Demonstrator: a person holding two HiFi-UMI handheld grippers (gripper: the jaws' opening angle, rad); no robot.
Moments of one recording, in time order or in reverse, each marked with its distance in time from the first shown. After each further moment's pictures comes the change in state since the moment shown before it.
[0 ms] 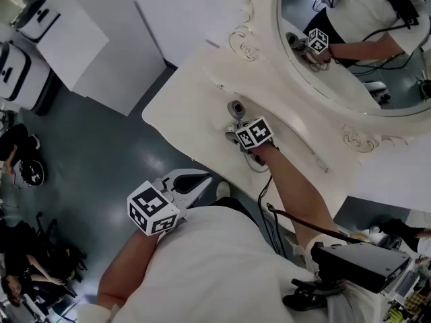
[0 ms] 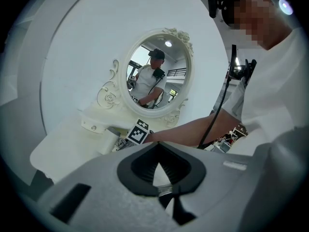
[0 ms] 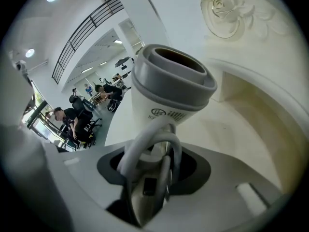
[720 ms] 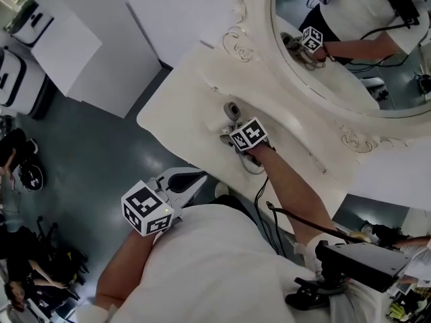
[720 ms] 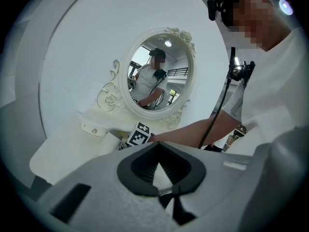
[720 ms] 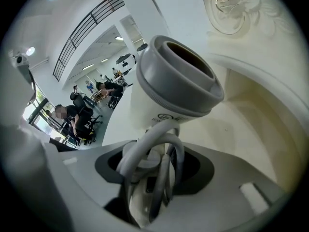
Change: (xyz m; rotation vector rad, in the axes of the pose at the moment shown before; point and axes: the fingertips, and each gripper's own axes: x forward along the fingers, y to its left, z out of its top) left arm 0.002 0.011 0.014 0.006 -0.001 -0.003; right arm 0.004 0.000 0.001 -0.023 0.032 0.000
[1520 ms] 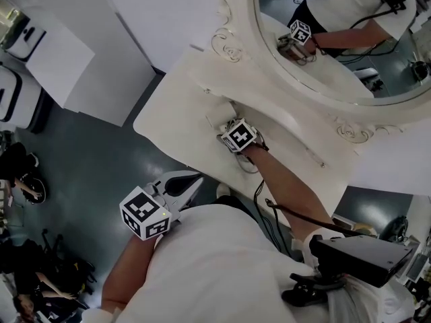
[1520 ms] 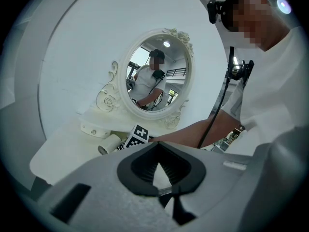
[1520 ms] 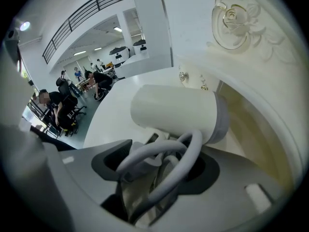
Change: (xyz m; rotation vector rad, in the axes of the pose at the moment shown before) left arm -0.002 -0.001 0.000 0.014 -0.003 -0.006; right arm -0.002 -0.019 0.001 -0.079 0.025 -0.203
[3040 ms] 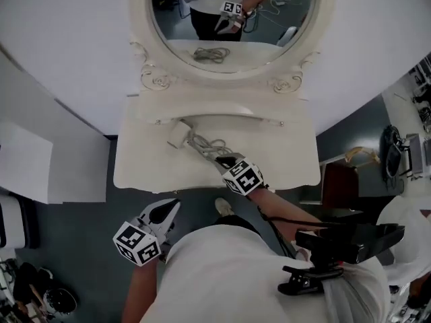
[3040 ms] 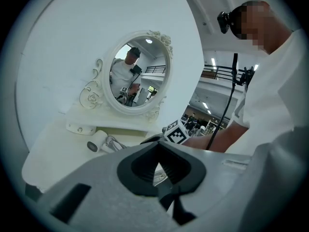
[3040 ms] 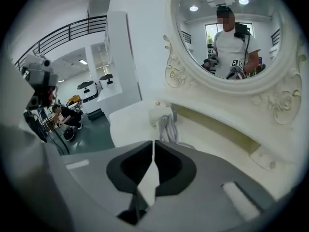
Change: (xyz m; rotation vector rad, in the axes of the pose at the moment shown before) left arm -0.069 -0.005 -0.027 0.083 0.066 -0.277; right arm -0.158 0.094 -0.054 0.385 -0.361 -0.349
